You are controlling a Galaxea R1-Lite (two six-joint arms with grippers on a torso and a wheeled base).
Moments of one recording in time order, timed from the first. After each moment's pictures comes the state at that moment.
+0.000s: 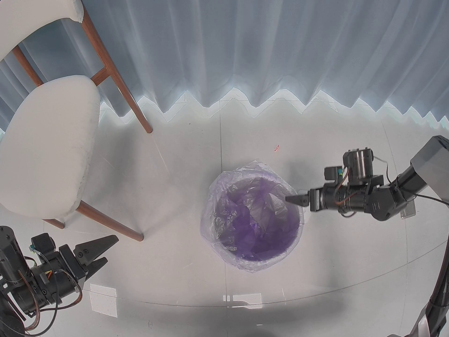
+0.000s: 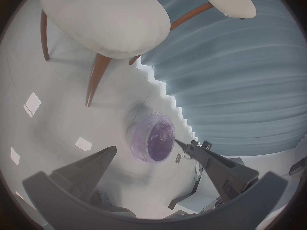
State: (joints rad) left arm -0.27 1.23 -0.02 -0.94 -0.27 -0.94; right arm 0.10 2.12 -1.04 -0.51 0.35 0.07
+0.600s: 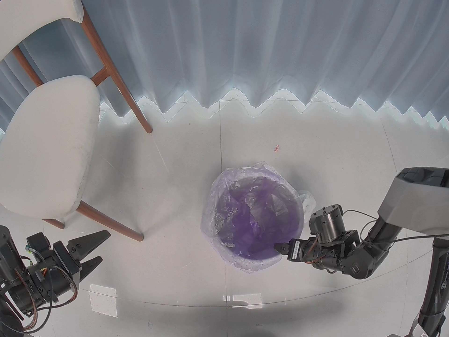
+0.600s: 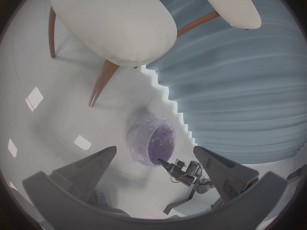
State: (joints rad) left arm -0.22 1.20 -0.02 -0.93 -0.27 -0.99; right arm 0.37 2.19 -0.69 -0.72 -0.10 0.54
